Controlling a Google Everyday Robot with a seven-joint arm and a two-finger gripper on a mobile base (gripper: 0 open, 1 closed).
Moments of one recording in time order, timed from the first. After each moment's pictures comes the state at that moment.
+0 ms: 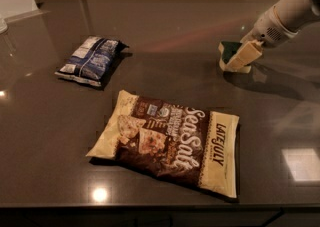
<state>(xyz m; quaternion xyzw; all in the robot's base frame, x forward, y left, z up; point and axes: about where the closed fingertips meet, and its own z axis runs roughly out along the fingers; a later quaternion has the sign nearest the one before) 0.639 -0.234 0.873 -0.47 0.84 0.11 0.25</state>
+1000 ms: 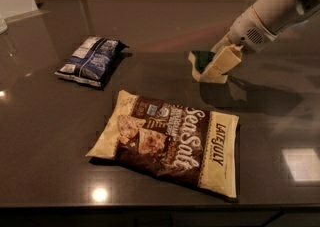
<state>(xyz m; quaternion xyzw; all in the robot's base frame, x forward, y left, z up) 0.573 -0.143 0.893 -0.53 0.80 0.20 0.22</state>
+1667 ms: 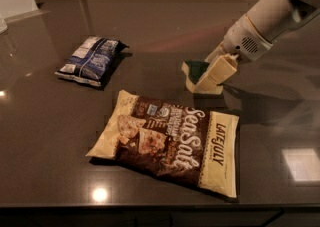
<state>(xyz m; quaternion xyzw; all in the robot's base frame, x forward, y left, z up) 0.538 -0.123 0.890 -0.53 0.79 0.22 0.20</state>
